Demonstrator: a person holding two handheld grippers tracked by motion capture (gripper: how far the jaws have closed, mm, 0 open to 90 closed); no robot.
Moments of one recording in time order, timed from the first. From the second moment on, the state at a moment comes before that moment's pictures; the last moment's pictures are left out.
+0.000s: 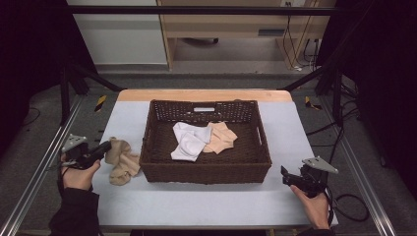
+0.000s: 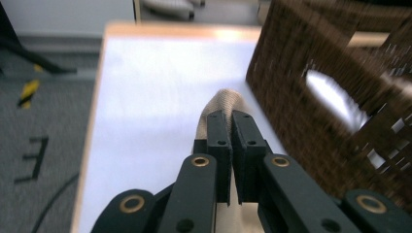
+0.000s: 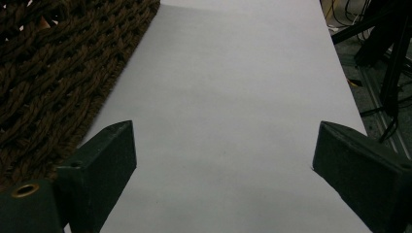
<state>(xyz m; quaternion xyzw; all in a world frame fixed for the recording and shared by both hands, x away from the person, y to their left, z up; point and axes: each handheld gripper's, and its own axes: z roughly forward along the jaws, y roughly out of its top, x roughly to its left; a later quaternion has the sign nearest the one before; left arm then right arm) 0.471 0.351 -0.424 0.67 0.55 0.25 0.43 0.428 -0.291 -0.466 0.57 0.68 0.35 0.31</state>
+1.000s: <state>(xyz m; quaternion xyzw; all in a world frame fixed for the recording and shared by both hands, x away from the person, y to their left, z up) 0.430 0.363 -0.446 0.68 0.52 0.29 0.44 0.425 -0.290 -0.465 0.57 0.68 0.36 0.31</state>
